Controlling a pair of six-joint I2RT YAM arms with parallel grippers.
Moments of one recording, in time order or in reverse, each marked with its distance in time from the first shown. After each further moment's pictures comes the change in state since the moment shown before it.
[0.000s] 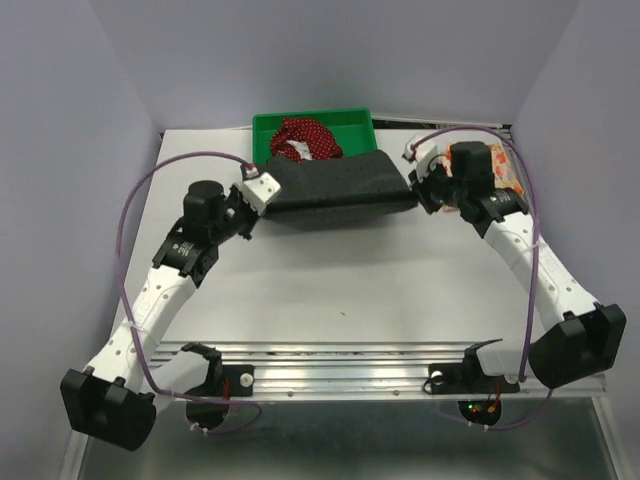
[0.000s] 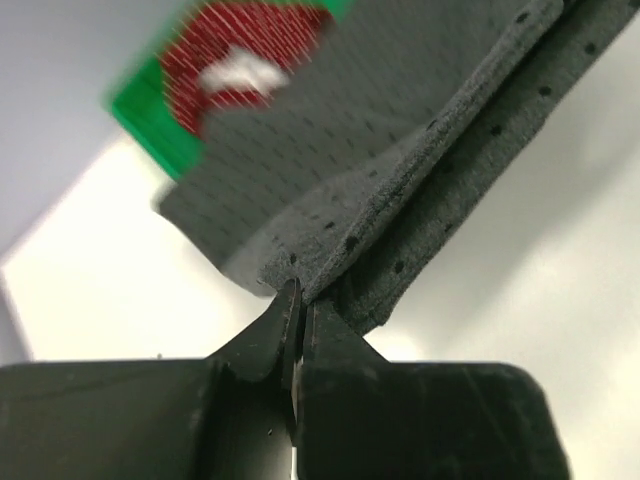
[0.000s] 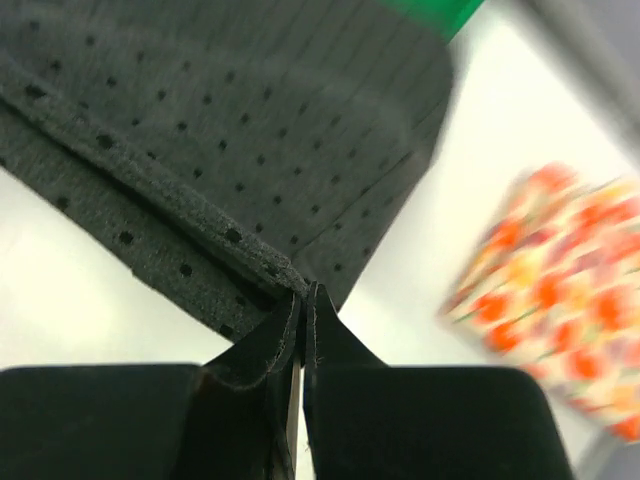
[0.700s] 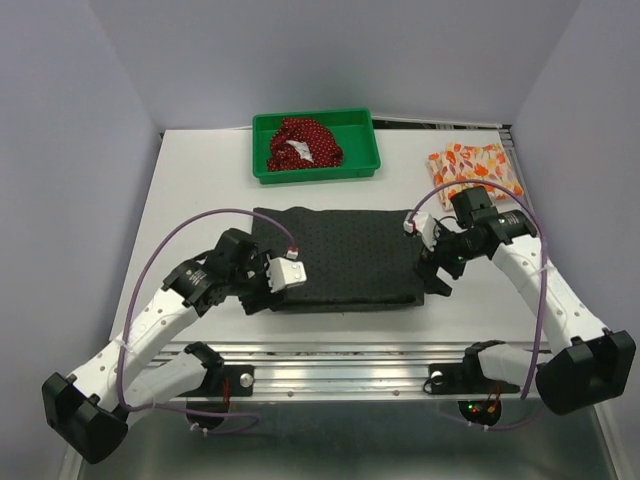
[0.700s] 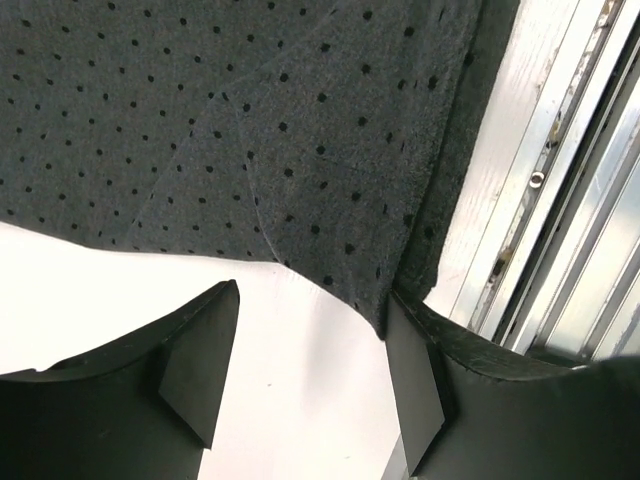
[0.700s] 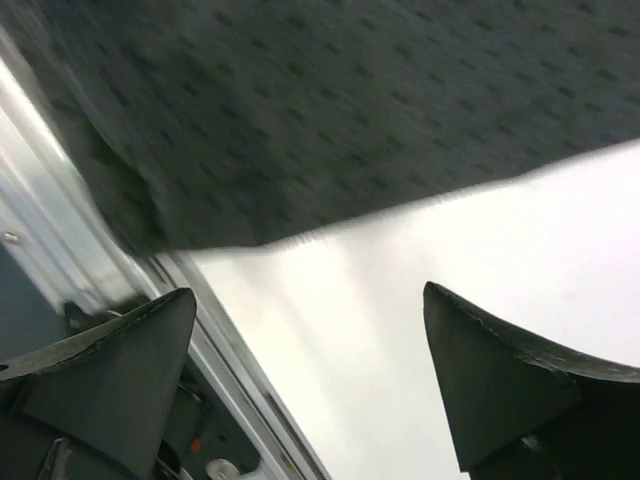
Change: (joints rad) left arm -0.291 -0.132 -0.202 -0.550 0.039 0.246; right arm -0.033 -0.125 -0.257 -0.644 -0.233 -0.326
